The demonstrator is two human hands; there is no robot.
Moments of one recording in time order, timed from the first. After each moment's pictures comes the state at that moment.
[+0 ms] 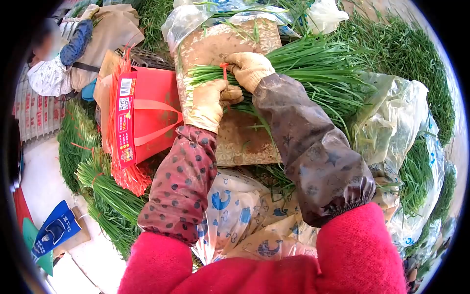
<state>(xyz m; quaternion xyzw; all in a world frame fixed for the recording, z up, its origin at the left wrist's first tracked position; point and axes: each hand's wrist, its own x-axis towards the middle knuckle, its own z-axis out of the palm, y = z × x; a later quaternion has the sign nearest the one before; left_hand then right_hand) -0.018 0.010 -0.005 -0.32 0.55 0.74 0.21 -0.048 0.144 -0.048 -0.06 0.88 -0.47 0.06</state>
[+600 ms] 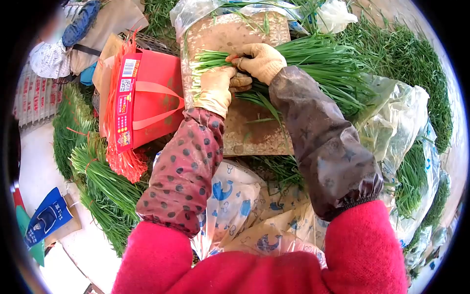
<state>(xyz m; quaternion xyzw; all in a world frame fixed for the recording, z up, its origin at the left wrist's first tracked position) -0.016 0.014 -0.014 -0.31 0.52 0.79 0.15 -0.044 0.148 -0.037 -0.04 0.76 -0.62 0.19</state>
